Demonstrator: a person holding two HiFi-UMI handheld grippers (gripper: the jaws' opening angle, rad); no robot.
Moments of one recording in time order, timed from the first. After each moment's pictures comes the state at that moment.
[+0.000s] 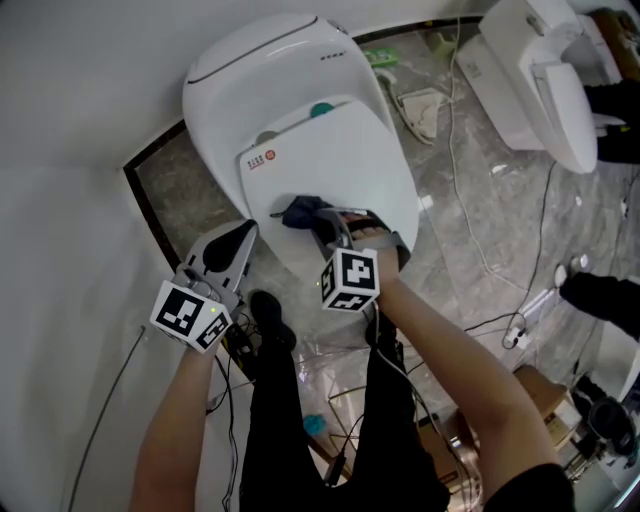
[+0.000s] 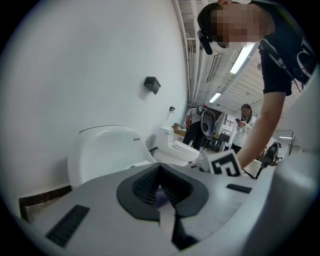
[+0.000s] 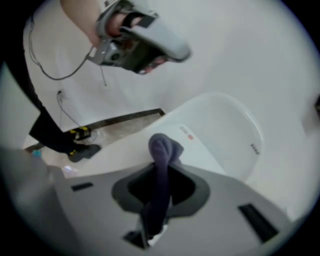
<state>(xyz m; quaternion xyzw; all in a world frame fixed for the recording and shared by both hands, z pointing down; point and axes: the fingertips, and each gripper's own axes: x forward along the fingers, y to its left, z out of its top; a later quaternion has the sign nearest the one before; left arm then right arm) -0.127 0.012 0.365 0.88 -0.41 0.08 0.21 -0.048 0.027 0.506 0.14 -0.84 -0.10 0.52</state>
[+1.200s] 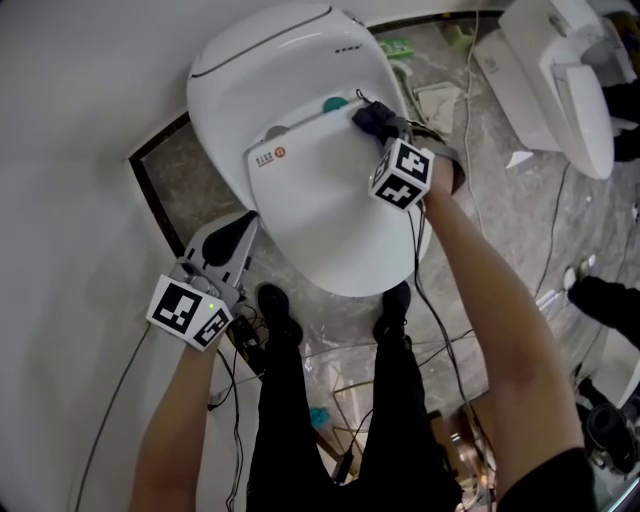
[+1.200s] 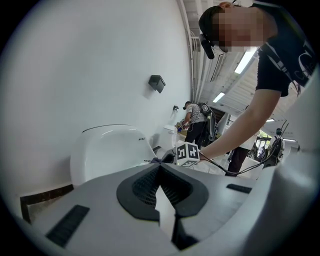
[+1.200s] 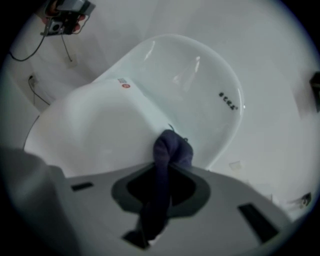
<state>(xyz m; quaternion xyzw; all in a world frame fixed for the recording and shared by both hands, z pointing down) -0.137 -0.009 0.370 0.88 -0.42 0.09 0.23 0.054 -0.156 0.547 0.21 -0.76 -0.08 0.60</state>
